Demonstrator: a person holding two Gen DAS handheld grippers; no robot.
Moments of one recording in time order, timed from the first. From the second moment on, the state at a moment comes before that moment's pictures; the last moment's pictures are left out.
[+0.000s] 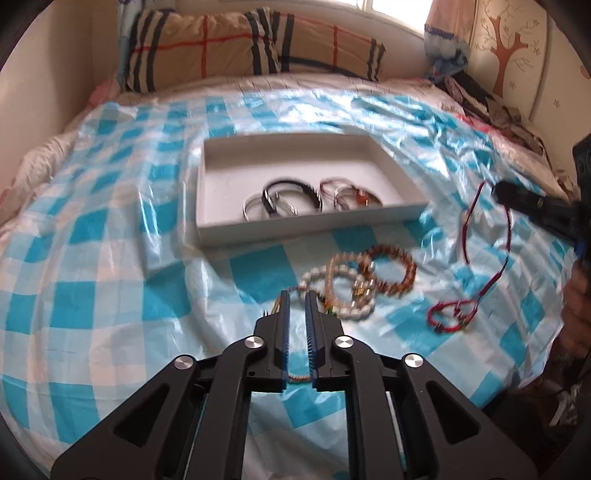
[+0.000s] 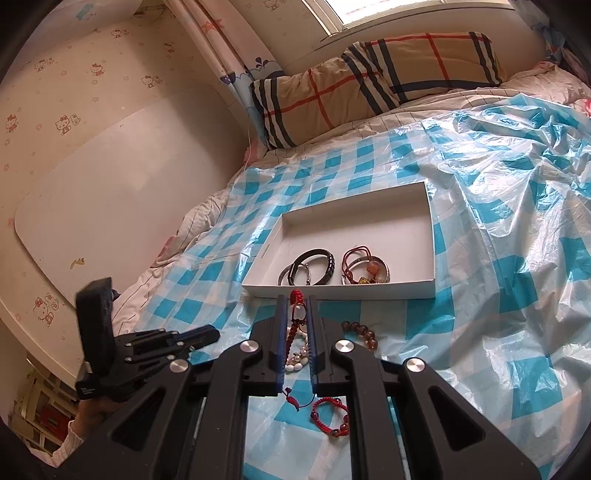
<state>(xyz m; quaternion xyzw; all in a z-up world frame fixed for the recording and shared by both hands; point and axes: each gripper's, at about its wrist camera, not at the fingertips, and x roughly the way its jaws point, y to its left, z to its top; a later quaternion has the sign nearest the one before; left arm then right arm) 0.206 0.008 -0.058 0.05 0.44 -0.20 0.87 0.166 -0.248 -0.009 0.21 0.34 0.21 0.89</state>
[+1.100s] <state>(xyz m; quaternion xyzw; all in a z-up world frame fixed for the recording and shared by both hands) 0.255 -0.021 -0.018 0.00 0.38 -0.21 0.90 0.224 -0.237 -0.010 0.21 0.32 0.22 0.90</state>
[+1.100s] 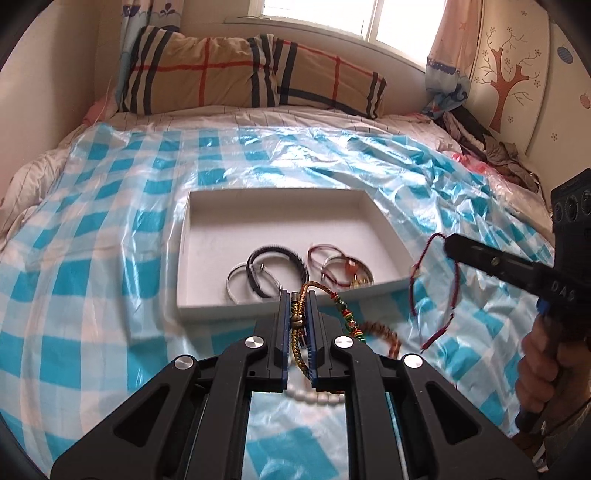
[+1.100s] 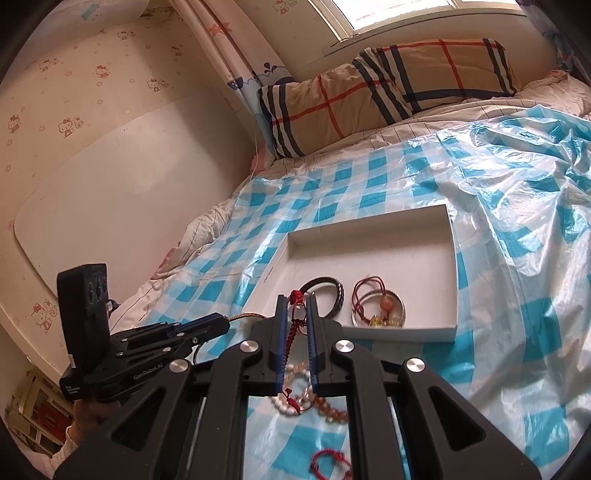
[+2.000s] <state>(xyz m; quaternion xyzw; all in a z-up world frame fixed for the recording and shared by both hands) 0.283 -0.032 -0.064 0.03 0.40 -0.13 0.91 0.237 -0.246 -0.047 0.20 0.36 0.17 0.90</state>
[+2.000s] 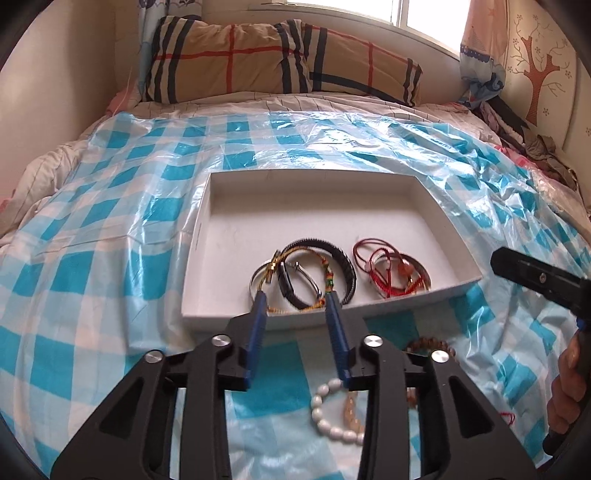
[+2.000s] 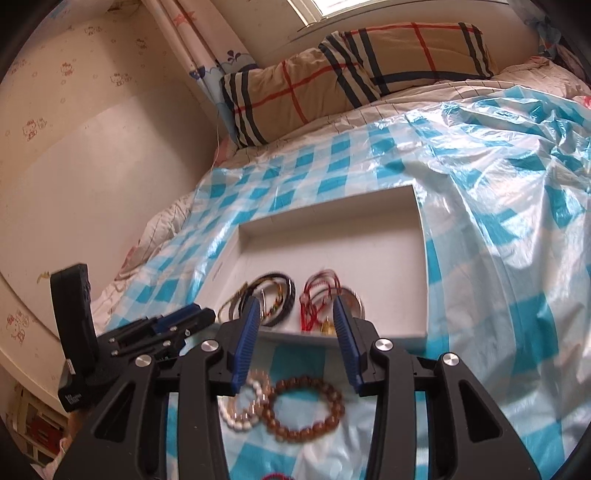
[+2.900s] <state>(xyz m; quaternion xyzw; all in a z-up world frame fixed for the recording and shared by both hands) 0.204 -0.016 -0.045 0.06 0.40 -0.10 0.91 0.153 -0.225 -0.077 0.11 0.47 0.17 0.86</state>
